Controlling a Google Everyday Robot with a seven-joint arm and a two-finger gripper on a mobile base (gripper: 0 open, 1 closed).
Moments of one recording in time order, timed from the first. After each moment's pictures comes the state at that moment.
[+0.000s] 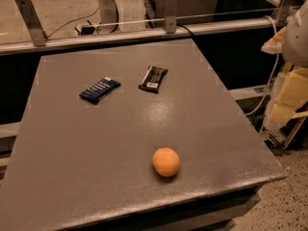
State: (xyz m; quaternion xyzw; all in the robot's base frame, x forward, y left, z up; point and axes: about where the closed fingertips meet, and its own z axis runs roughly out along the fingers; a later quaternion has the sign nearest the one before) arm 0.438 -0.217 0.976 -0.60 0.78 -0.03 0.16
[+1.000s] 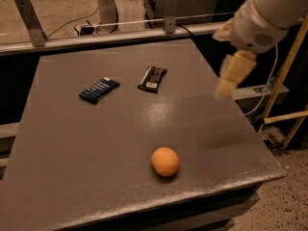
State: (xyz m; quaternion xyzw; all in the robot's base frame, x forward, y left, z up) arm 0.530 -0.147 0.953 -0.66 0.72 0.03 0.22
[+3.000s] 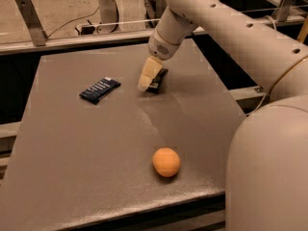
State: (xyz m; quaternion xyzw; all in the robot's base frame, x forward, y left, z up) arm 0.691 0.011 0.839 -0.62 0.74 0.11 0.22
